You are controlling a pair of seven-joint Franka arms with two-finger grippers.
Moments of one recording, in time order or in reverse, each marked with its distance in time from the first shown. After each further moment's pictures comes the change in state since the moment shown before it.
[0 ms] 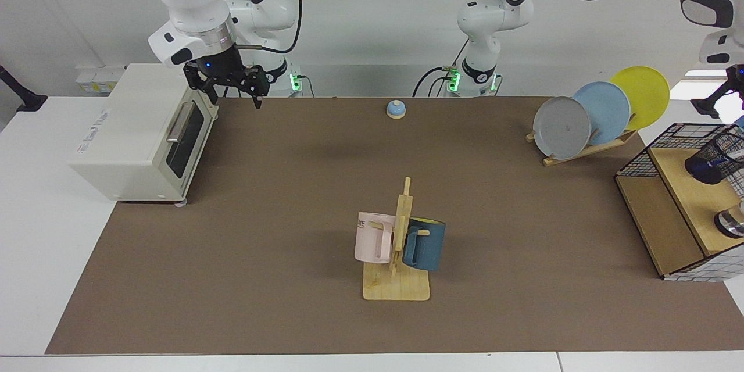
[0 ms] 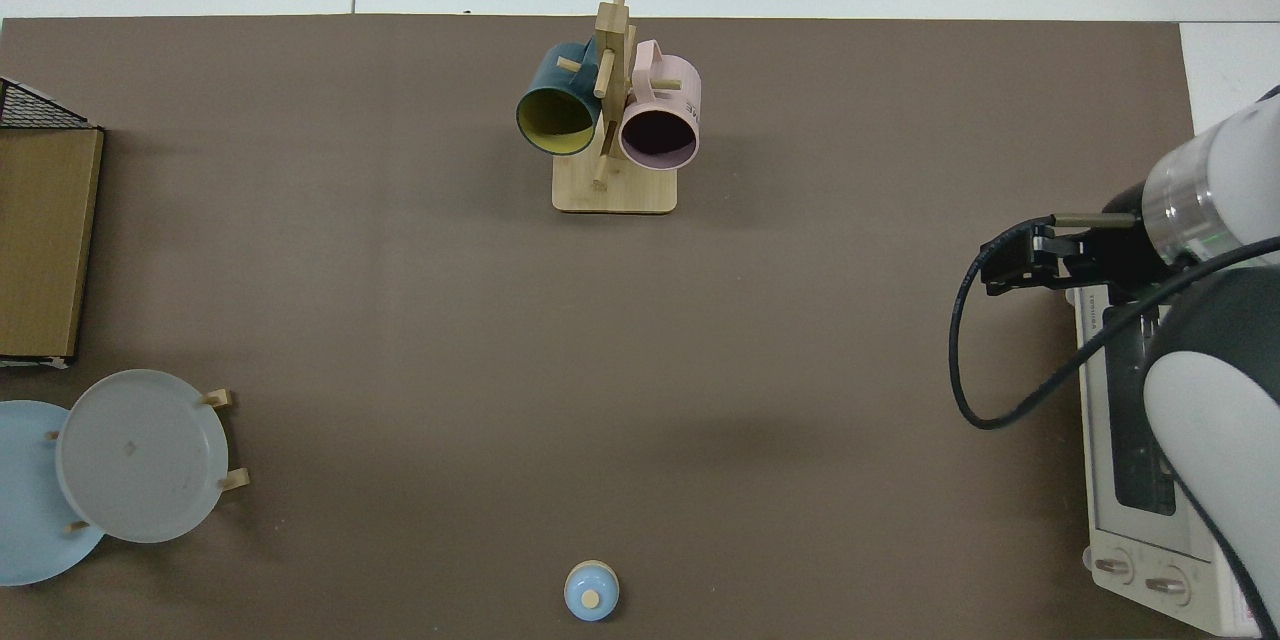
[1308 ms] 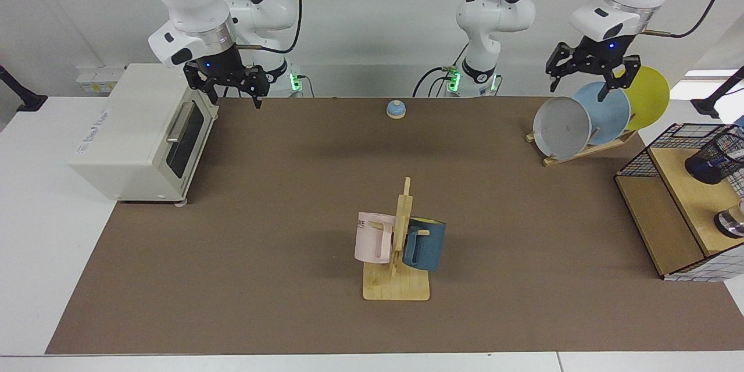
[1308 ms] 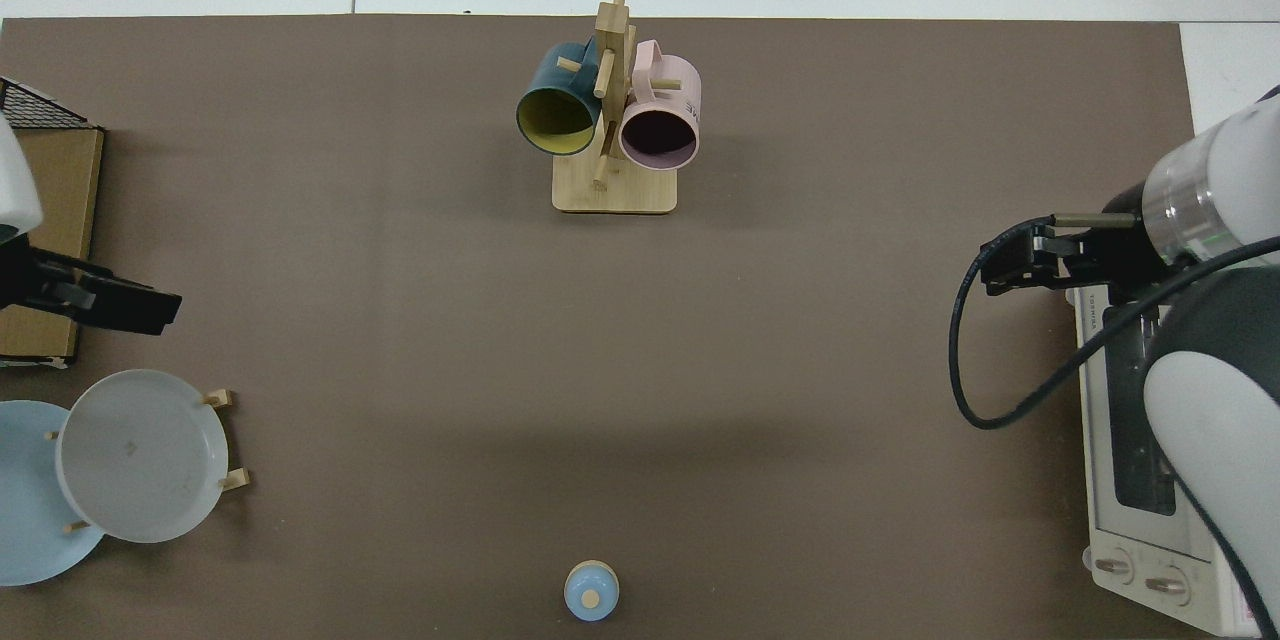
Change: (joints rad) left arm -0.107 -0.044 -0.268 0.054 -0.460 -0.307 -1.298; right arm 0.000 0.000 0.000 0.000 0.000 0.000 0.000
